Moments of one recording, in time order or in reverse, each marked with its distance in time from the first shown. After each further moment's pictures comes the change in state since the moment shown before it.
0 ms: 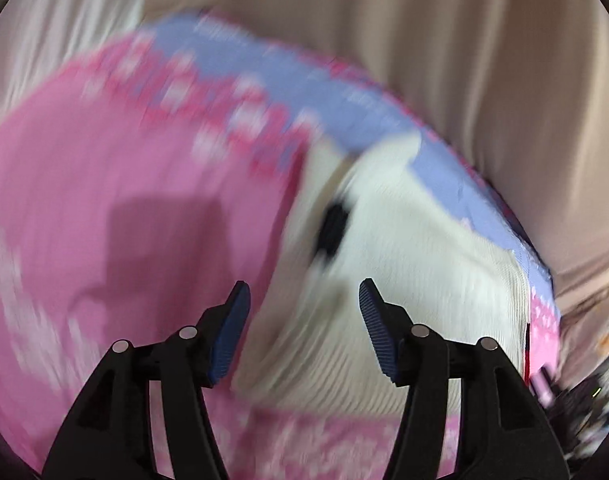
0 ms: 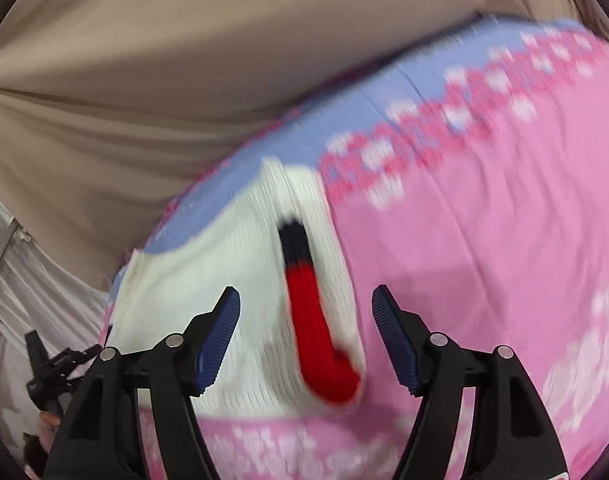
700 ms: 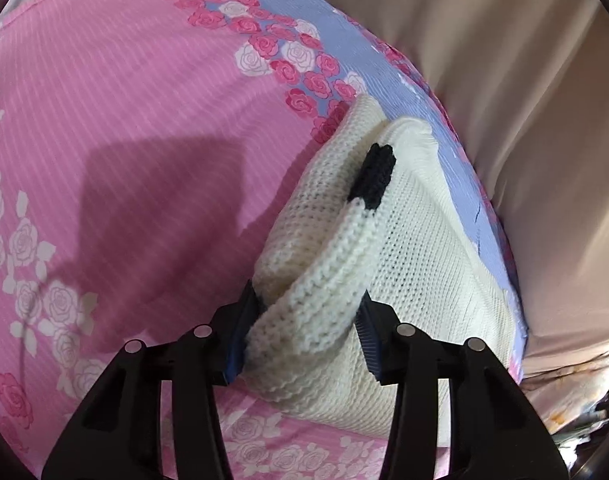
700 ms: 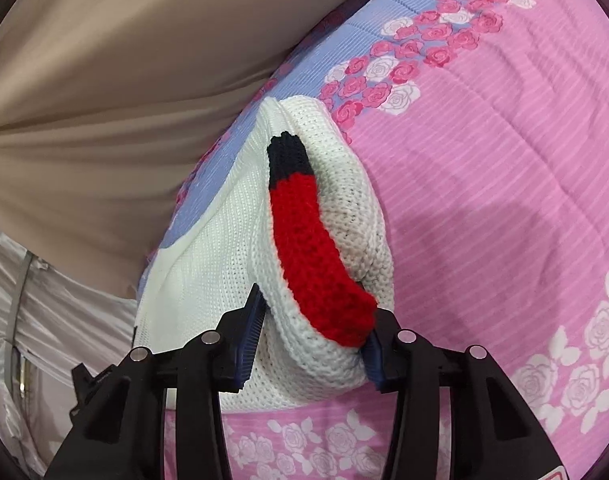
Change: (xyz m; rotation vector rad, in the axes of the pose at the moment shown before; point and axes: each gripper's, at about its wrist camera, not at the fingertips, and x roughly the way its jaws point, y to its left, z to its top) left arm 0.027 0.003 -0.022 -0.260 0.023 -0.008; right arm 0.029 0.007 -0.015 0.122 0.058 0.091
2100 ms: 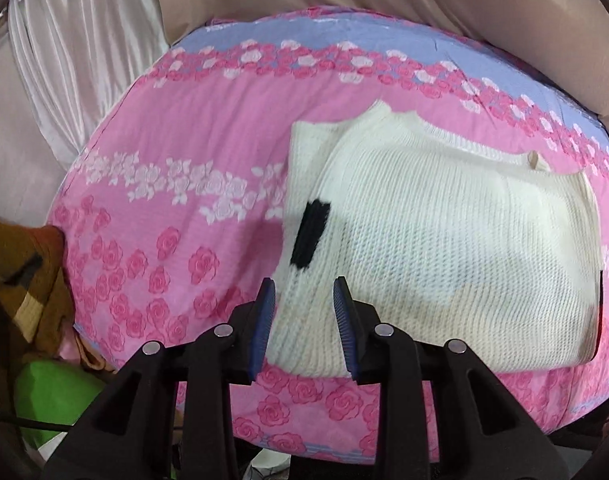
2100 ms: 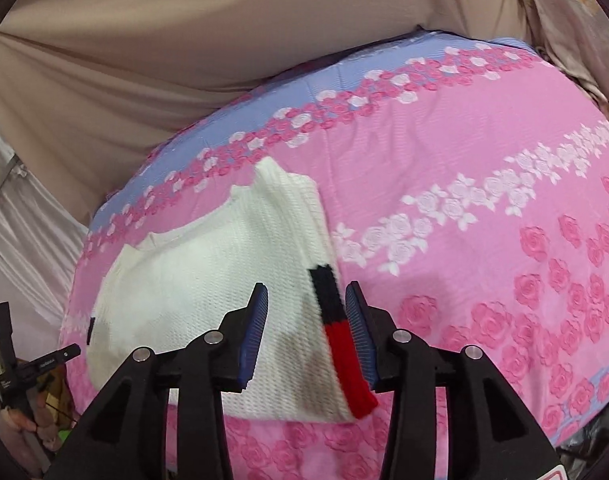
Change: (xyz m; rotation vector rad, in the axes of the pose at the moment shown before) left arm -0.116 -0.072 -0.178 0.576 -0.002 0.458; right arm -0.198 -0.026 -0.050 -0.281 -0.014 -0.246
